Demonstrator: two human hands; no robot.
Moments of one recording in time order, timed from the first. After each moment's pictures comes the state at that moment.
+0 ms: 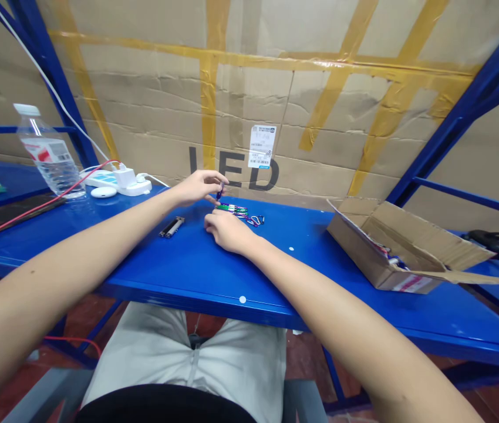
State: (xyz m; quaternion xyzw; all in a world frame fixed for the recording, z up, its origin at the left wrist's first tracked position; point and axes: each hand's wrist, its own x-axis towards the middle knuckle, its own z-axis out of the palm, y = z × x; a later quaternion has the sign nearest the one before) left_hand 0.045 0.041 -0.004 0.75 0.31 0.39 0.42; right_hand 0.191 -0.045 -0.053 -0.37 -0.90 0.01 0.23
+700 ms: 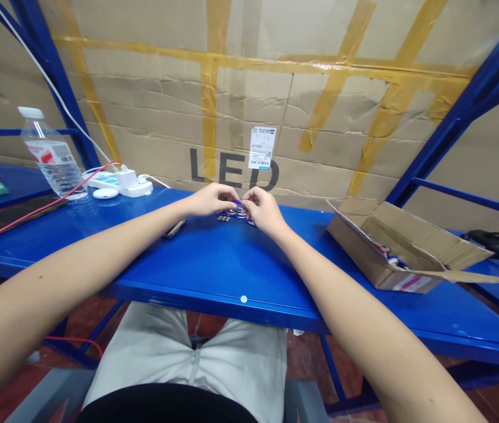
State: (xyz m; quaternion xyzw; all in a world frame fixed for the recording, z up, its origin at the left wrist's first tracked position) left_hand 0.062 0.027 -0.013 0.89 0.24 0.30 0.24; right_hand 0.253 -0.025 -0.036 -0.45 -0.70 0.24 0.50
